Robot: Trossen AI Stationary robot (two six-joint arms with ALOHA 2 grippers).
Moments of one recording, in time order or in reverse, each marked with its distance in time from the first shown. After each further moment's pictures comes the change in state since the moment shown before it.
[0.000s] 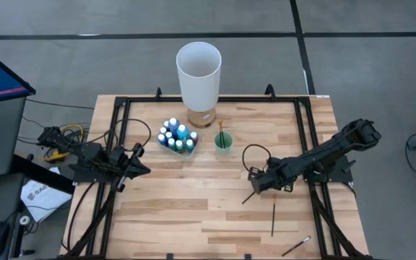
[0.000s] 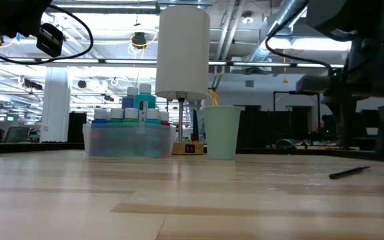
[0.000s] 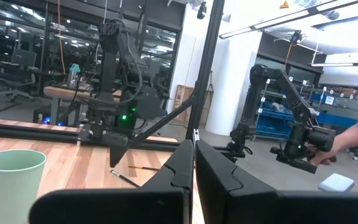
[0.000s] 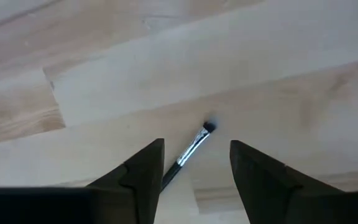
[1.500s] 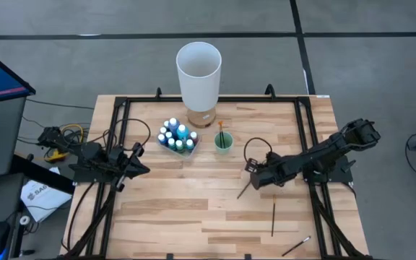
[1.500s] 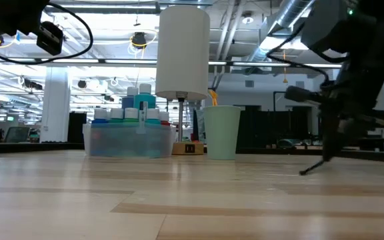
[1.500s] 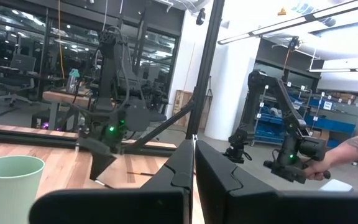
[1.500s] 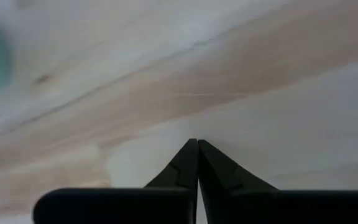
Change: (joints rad) left arm 0.000 0.000 0.000 0.024 0.000 0.000; right arm -0.050 0.004 -0.127 0.224 0.208 0.042
